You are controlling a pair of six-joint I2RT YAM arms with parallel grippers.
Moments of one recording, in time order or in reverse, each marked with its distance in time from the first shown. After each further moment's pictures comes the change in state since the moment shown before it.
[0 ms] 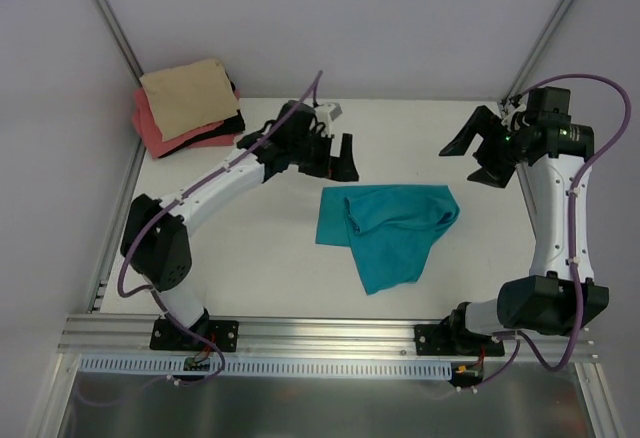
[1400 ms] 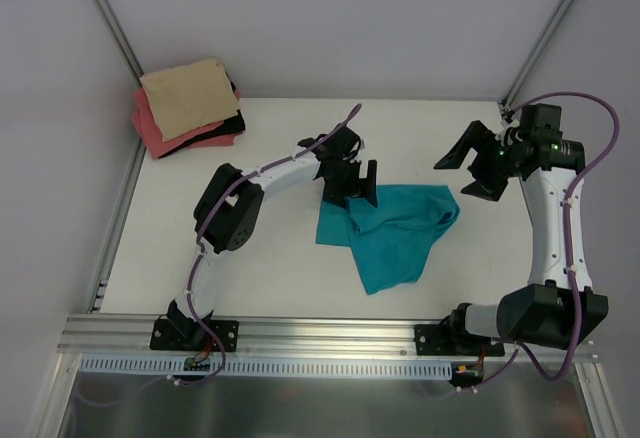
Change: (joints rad) left arm -0.114 0.530 0.296 -0.160 -0.010 -0.225; right arm 0.000 -0.077 -0.187 0.076 -0.031 0.011
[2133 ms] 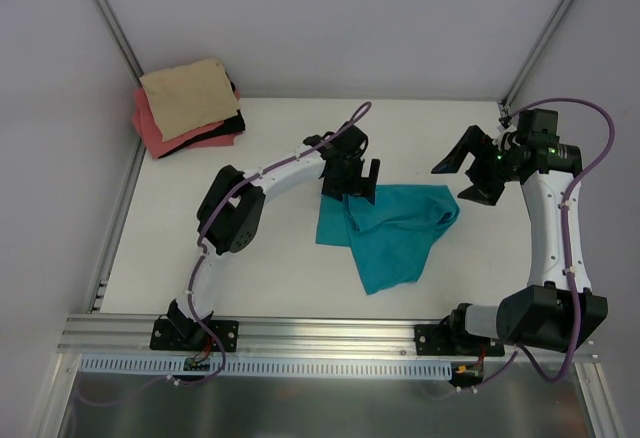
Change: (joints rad) left arm -0.031 0.022 0.096 -0.086 -0.148 0.075; right arm 0.000 -0.015 -0.046 0.008 -0.023 0.005
